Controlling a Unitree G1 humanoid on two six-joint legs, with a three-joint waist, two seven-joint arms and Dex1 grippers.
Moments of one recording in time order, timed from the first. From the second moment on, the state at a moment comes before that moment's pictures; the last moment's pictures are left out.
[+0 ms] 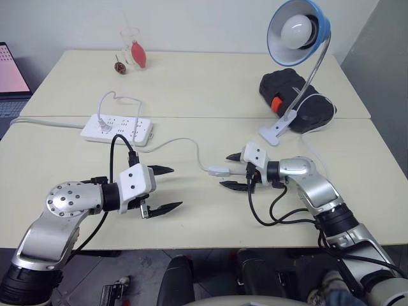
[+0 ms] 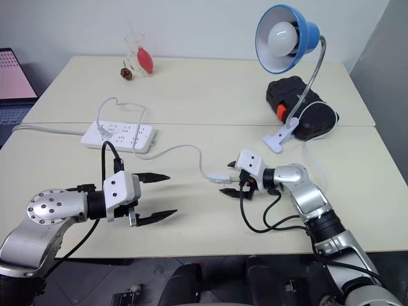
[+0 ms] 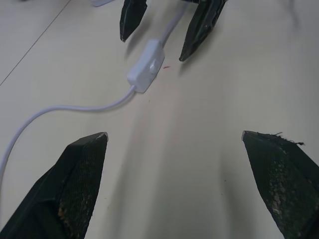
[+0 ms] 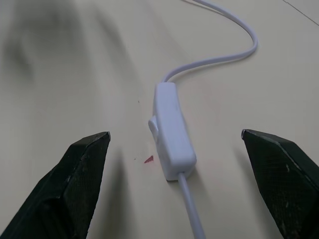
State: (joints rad) left arm -0.05 0.86 0.05 -0.38 -0.29 0.25 -1.04; right arm -0.58 -0.42 0.34 0.21 0.12 0.24 0.97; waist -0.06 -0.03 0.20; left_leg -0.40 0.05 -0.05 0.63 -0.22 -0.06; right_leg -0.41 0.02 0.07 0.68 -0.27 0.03
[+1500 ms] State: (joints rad) left arm -0.22 0.82 0.07 -0.44 -0.54 0.48 -1.02; right arm -0.65 -0.51 0.33 0.07 0.22 0.35 1.30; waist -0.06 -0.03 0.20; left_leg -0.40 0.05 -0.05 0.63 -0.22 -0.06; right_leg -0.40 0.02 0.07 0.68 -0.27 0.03
